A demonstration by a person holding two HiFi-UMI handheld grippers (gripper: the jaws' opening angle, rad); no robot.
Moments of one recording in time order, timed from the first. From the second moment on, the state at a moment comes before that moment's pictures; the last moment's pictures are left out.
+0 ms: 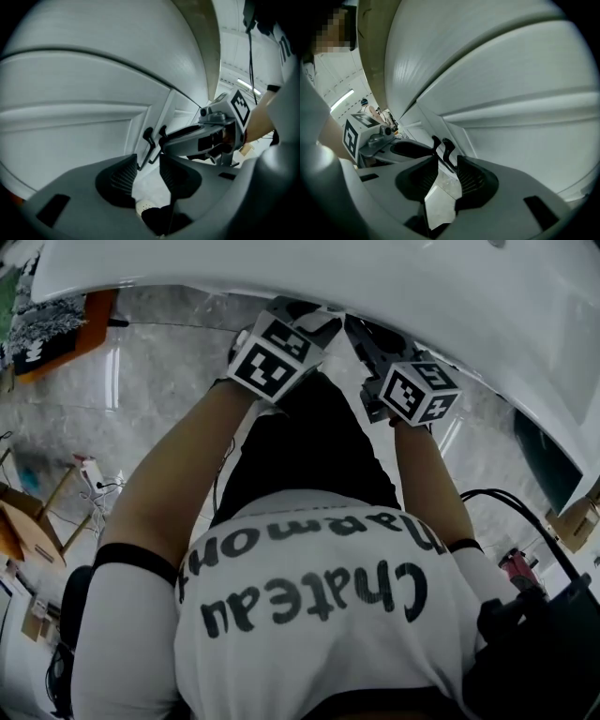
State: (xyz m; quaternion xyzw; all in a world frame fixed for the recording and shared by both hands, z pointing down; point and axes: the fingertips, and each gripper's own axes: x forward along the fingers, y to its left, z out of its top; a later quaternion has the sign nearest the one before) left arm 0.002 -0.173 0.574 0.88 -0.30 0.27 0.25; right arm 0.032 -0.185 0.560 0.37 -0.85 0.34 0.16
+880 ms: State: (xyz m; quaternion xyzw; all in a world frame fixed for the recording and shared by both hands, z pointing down) left arm 0.019 -0.167 0.581 0.89 -0.27 0.32 0.17; right arm 0.028 -0.170 0.564 0.31 -0.87 0.30 0.23
